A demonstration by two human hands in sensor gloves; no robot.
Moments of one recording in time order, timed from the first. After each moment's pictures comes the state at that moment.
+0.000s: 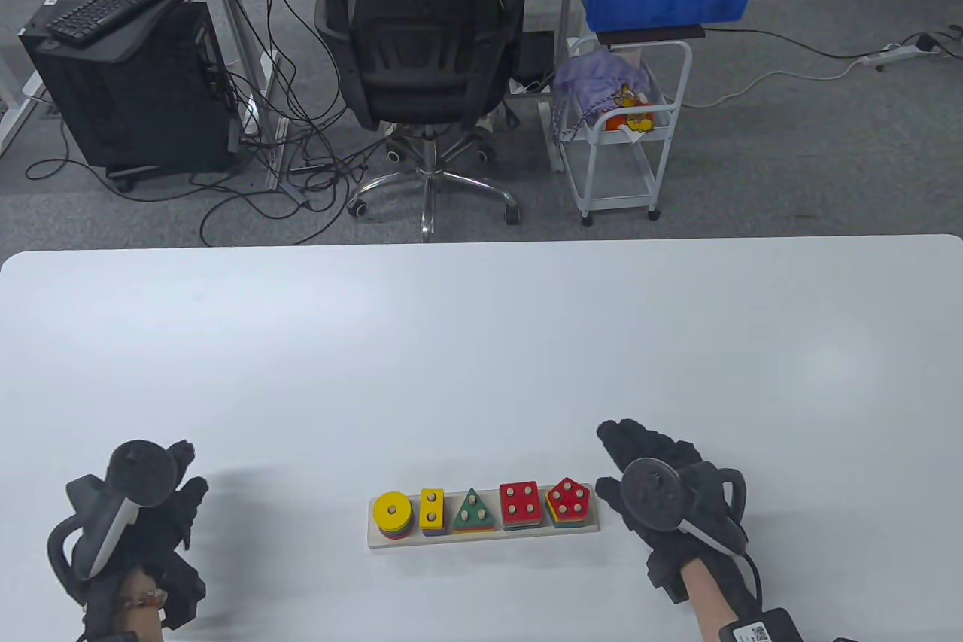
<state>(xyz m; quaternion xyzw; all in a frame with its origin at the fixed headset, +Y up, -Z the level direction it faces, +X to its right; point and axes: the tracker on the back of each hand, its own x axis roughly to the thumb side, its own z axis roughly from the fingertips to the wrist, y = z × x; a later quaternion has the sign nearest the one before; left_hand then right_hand) -0.412 -0.698 -0.279 -0.07 0.24 0.11 0.96 0.181 -0.703 -0.287 0.08 -0.06 0.99 0.12</state>
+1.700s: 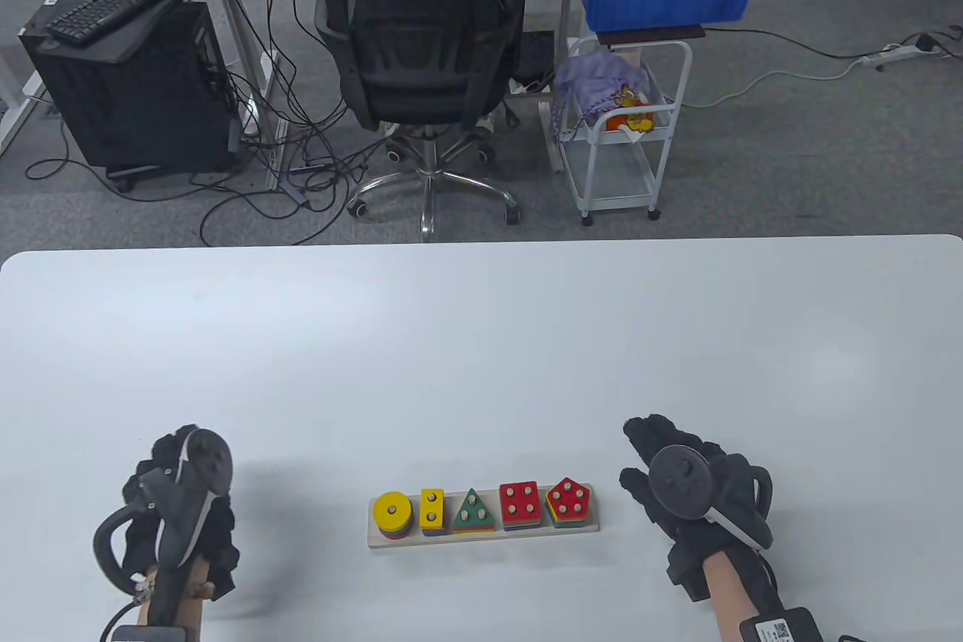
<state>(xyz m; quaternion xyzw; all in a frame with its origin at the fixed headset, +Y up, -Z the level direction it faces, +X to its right) -0.307 -0.664 -0.285 0.09 0.22 -0.05 0.97 0.196 -0.705 -0.290 0.07 -0.04 0.99 0.12</state>
